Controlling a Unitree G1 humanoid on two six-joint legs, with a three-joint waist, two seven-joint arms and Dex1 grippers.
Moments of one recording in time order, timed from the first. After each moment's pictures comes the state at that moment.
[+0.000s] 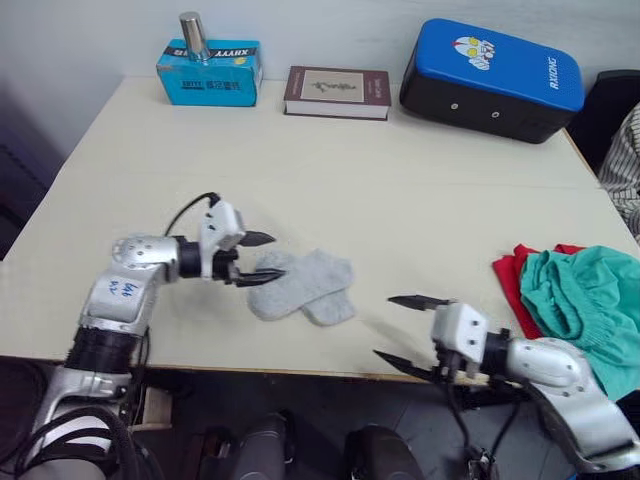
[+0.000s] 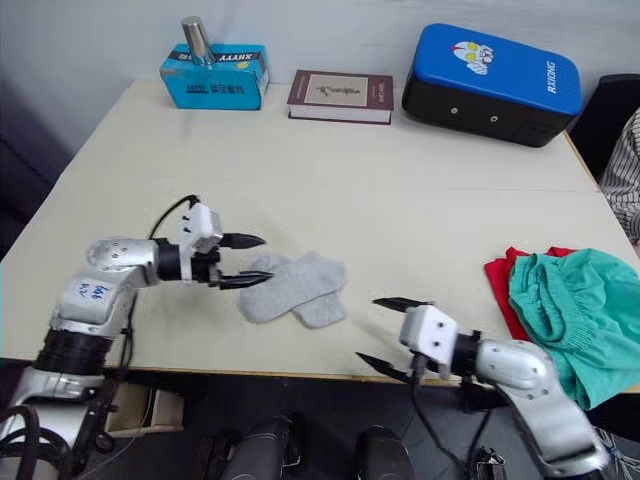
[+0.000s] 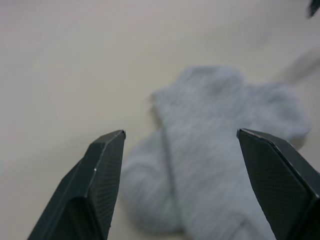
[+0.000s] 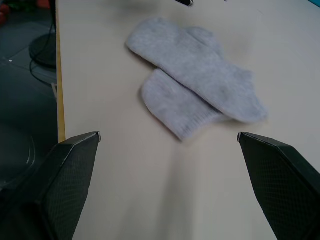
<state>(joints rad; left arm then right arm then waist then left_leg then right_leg) -0.60 0.69 -0.06 0.28 -0.23 0.22 -1.08 -0.01 -0.63 0.14 -0.45 0.21 0.14 0.87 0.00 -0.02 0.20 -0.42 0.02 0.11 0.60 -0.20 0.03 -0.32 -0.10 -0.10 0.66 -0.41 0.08</state>
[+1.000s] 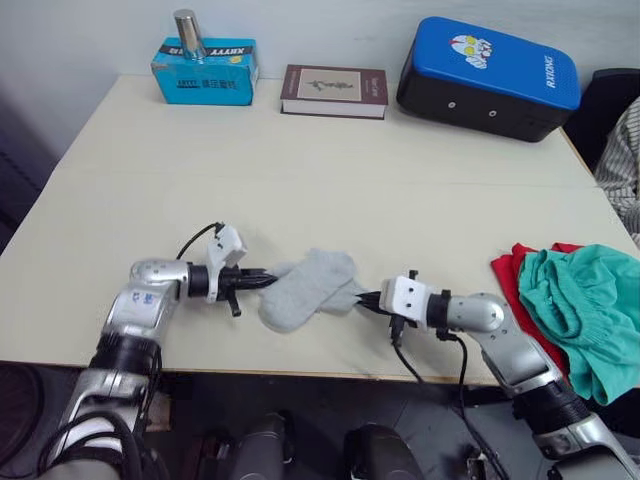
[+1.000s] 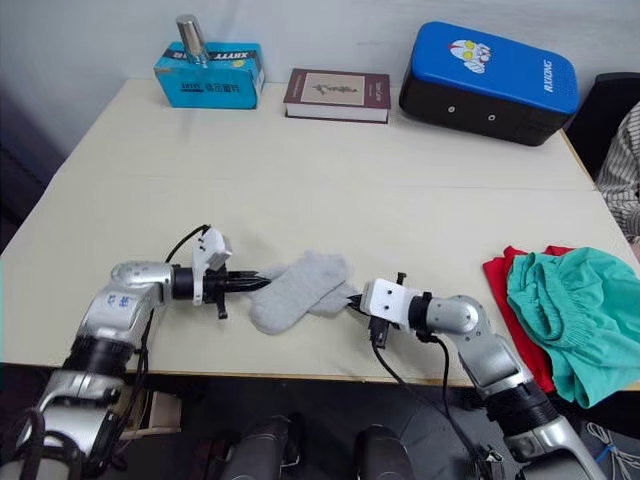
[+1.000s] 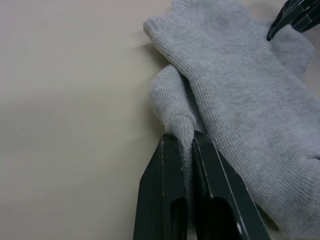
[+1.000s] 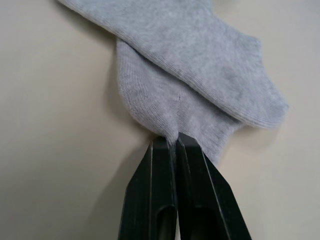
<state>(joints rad) -0.46 0.57 -0.03 0.17 -0.22 0.44 -1.04 -0.36 -0.59 0.27 0.04 0.02 -0.07 0.92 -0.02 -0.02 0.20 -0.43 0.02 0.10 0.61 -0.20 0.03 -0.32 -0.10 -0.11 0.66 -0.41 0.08</state>
